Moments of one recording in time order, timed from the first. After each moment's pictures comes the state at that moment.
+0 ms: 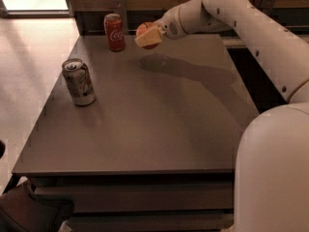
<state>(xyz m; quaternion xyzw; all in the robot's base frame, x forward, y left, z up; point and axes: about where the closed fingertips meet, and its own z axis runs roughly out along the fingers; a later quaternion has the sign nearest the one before) 0.778 0.004 0.908 -0.45 0.74 0.23 0.45</state>
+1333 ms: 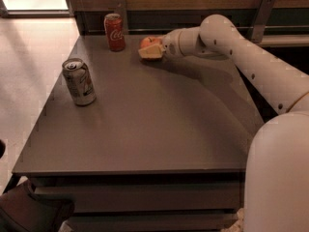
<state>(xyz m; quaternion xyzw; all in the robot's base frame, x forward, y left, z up) 0.811 -0.006 0.844 -0.38 0.74 0.24 0.50</state>
